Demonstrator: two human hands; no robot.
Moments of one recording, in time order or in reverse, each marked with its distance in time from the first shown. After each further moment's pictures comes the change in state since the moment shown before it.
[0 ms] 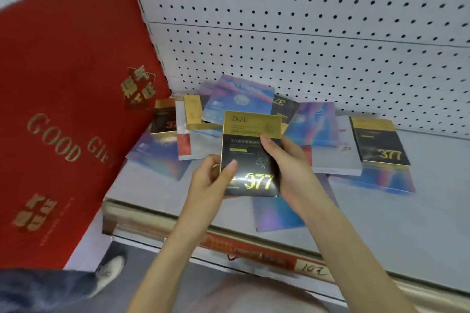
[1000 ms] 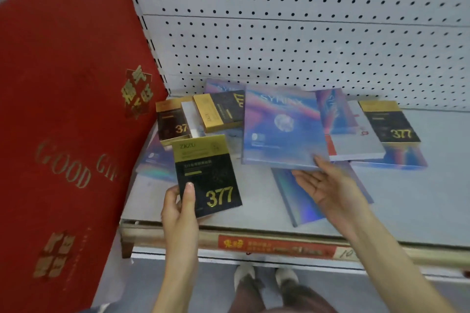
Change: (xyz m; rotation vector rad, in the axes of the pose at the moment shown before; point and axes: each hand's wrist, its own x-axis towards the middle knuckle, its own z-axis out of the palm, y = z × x) left_hand 0.005 -0.032 -0.097 -0.056 0.308 -0.153; right_hand -0.021 0.035 -0.005 0.389 0.268 0.038
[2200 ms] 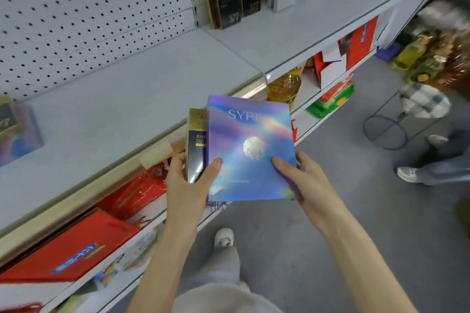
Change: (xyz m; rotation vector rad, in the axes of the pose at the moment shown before) left_hand -0.492 -0.145 0.405 0.198 -0.916 0.126; right_hand -0.336 -0.186 -0.542 -0.173 0.601 -0.308
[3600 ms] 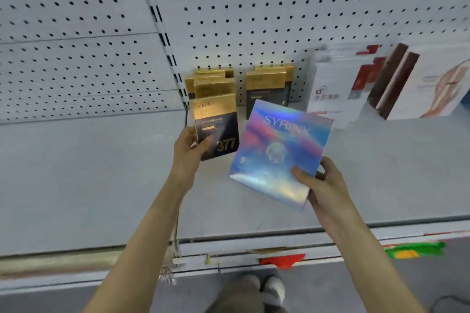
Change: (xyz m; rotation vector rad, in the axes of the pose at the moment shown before) left_hand 0.446 0.031 0.302 -0.070 0.459 0.057; right_hand 0.537 -0.259 -0.137 0.010 -0.416 0.043
